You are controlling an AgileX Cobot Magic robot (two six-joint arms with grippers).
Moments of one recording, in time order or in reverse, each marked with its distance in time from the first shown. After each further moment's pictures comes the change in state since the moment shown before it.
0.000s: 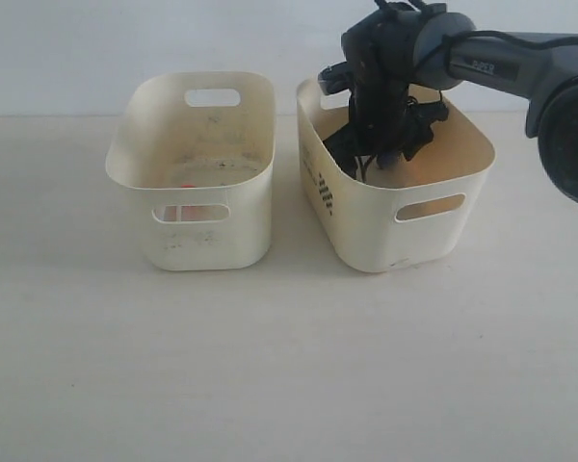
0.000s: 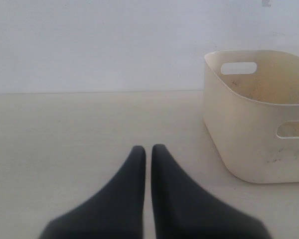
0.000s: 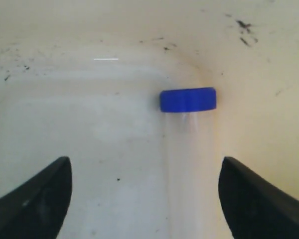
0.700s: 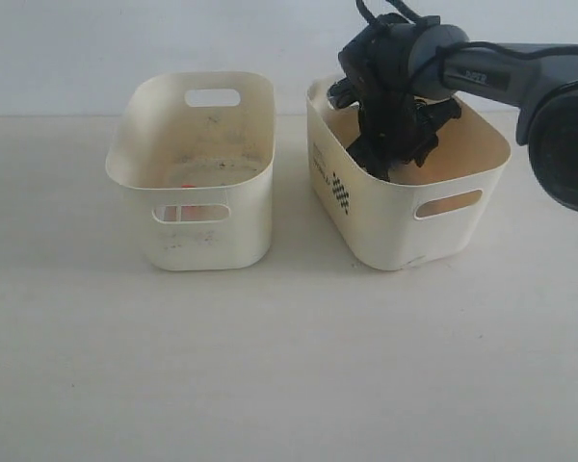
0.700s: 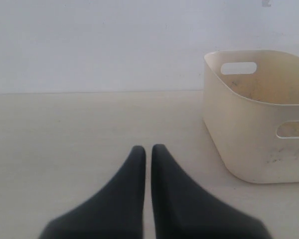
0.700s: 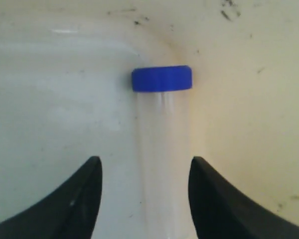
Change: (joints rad) left arm 0.000 0.000 0.000 0.000 0.000 0.000; right arm 0.000 0.027 0.000 -0.133 0.069 0.005
